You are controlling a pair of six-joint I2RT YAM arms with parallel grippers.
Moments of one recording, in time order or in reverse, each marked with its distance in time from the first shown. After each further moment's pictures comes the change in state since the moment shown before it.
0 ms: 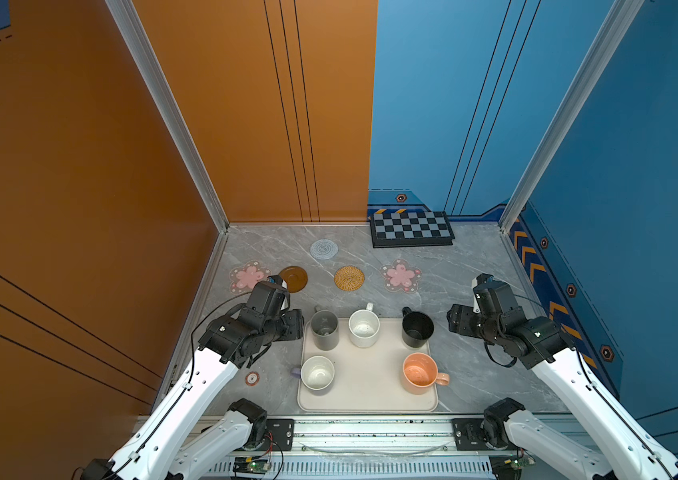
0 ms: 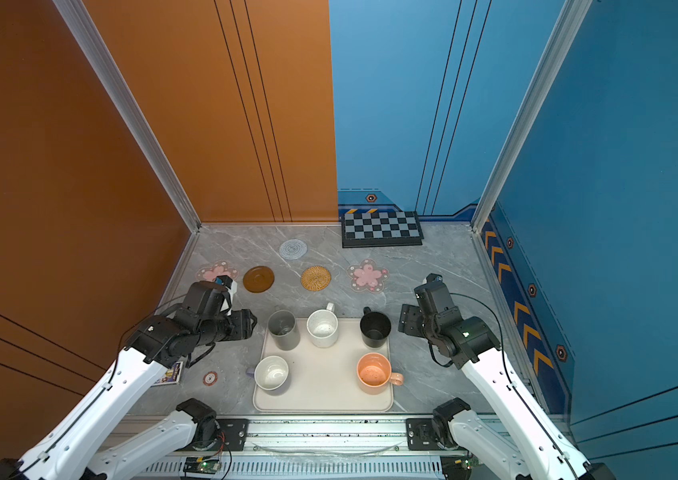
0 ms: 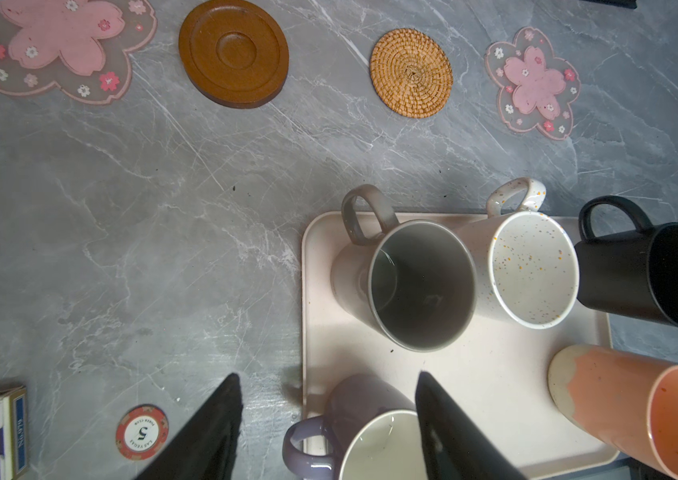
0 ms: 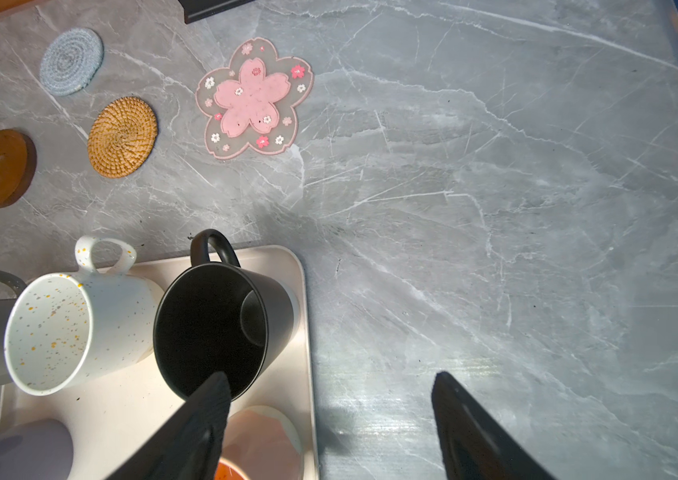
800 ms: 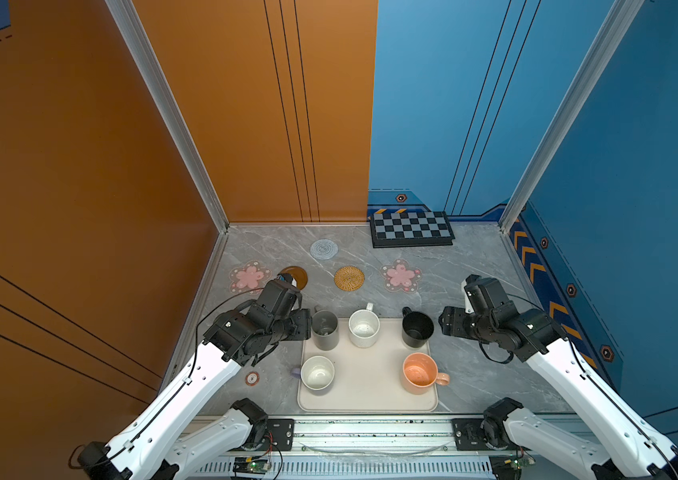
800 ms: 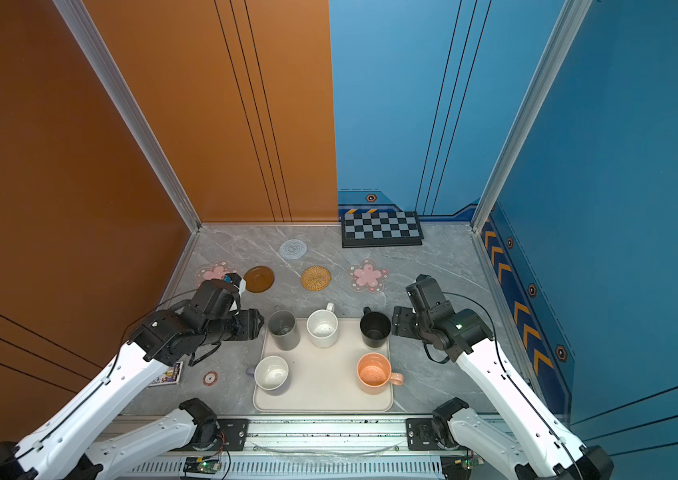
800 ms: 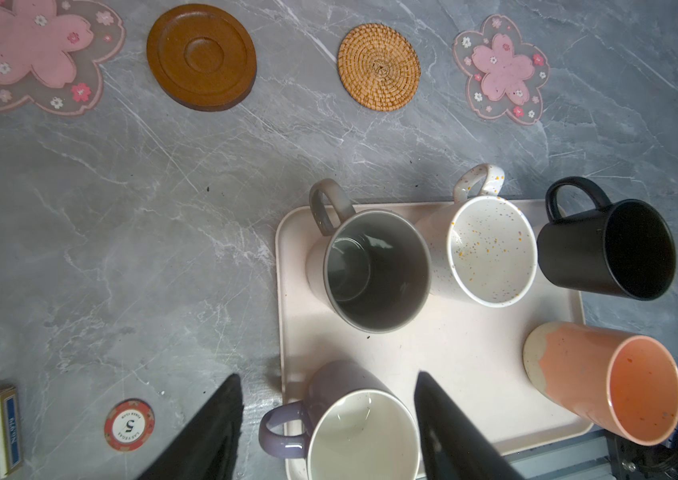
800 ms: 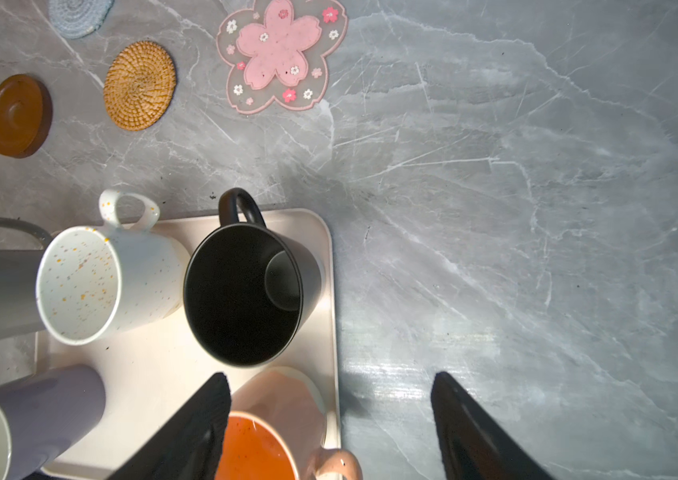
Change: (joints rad) left arm -0.129 0.038 0.104 -0.059 -0.056 -0.059; right arm 0.055 0.006 0.047 -0.079 -0.079 0.035
